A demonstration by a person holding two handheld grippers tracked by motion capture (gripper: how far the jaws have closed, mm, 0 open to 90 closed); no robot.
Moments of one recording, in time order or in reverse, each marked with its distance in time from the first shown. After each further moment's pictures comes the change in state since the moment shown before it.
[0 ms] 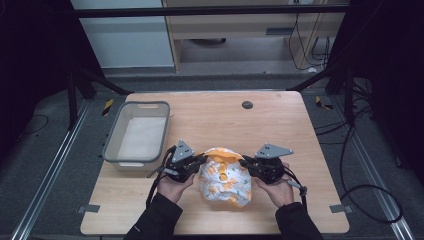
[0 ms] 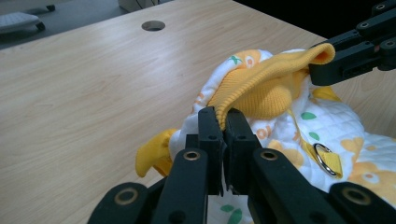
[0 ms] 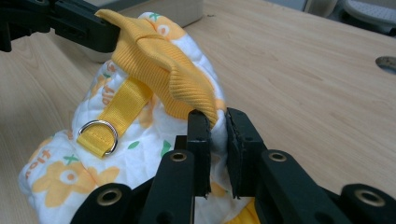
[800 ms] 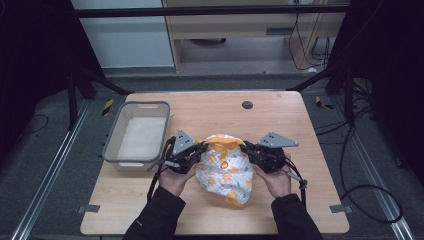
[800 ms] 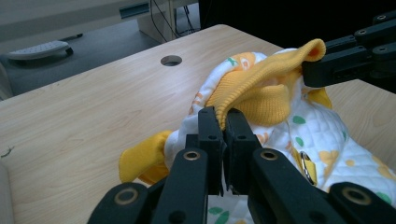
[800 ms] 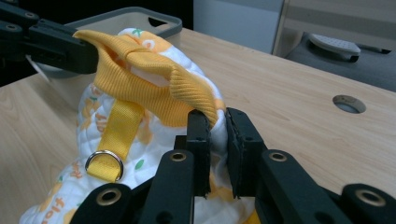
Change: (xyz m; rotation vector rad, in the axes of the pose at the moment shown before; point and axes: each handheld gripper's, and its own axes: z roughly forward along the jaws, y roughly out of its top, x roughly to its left) left arm -0.002 0.034 -0.007 -0.075 0.070 0.011; right arm -0.006 0.030 -0.006 -0.118 -0.086 0.031
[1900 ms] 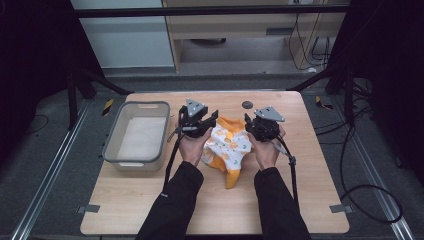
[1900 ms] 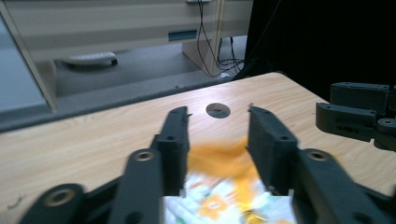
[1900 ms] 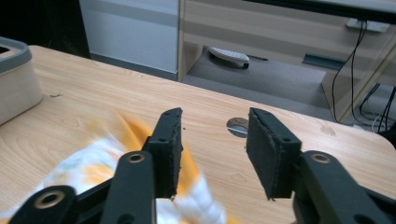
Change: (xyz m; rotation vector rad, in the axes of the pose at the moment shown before) left arm 0.040 0.043 0.079 -0.098 0.167 -0.161; right arm -0.054 0.022 0.072 -0.051 -0.407 0.041
